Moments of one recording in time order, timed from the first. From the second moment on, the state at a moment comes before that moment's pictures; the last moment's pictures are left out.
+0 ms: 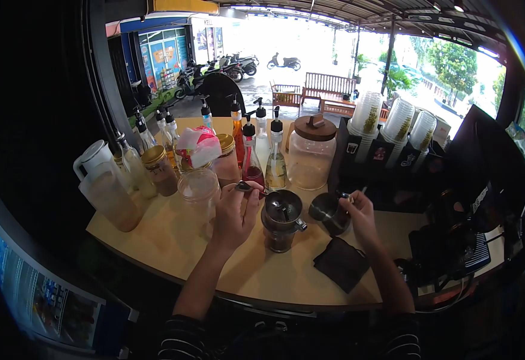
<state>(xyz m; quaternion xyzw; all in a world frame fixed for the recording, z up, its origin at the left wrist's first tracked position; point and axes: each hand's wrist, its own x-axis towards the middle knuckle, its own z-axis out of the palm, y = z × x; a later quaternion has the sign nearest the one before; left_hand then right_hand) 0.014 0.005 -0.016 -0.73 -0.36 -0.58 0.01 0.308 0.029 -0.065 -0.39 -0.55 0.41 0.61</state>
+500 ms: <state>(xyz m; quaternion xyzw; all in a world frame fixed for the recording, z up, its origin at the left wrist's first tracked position) 0.018 0.007 -0.020 -0.72 -0.36 -0.59 -0.03 0.292 0.031 -0.163 -0.40 -0.41 0.46 0.68</state>
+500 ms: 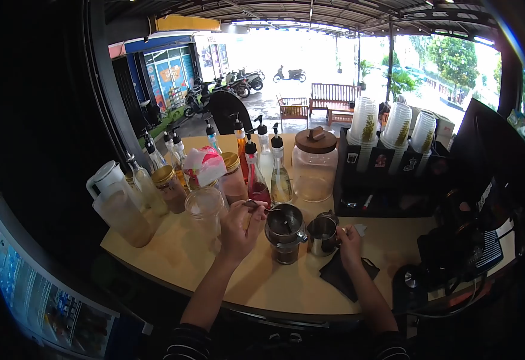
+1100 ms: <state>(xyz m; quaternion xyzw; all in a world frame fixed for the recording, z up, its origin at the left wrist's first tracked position) 0.050 0.003 -0.032 -0.85 -0.26 -0.44 0.13 0.226 -0.022 -0.023 -0.29 -0.80 0.09 0.52</state>
